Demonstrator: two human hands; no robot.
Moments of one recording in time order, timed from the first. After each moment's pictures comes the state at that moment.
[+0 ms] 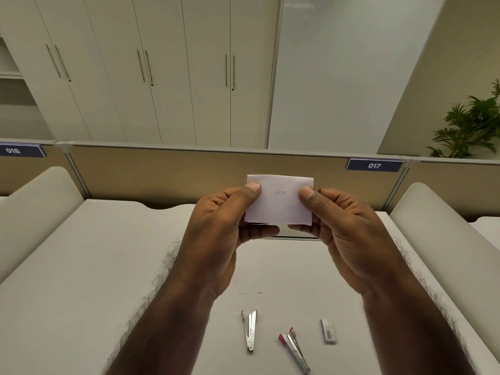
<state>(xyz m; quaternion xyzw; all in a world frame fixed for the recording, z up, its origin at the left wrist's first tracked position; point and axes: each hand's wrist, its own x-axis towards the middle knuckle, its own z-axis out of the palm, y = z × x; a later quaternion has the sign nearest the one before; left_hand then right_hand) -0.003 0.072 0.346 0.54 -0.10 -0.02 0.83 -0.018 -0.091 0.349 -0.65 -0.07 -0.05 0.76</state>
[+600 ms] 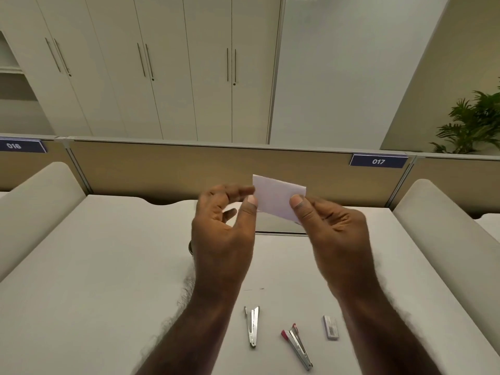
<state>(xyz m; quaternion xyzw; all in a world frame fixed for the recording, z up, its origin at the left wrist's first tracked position) 0.007 0.062 0.305 0.69 -0.05 0.28 0.67 -0.015 -0.070 0.321 -0.71 -0.07 -0.25 0.66</state>
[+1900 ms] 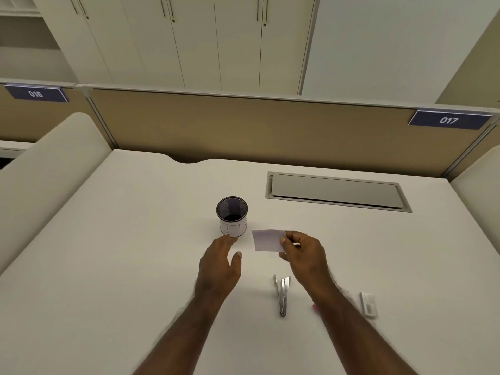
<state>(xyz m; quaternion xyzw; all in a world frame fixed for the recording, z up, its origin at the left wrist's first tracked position) 0.065 0.150 0.052 0.93 0.03 0.03 0.38 0.068 -0.036 0.096 -0.78 0.14 -0.02 0.60</state>
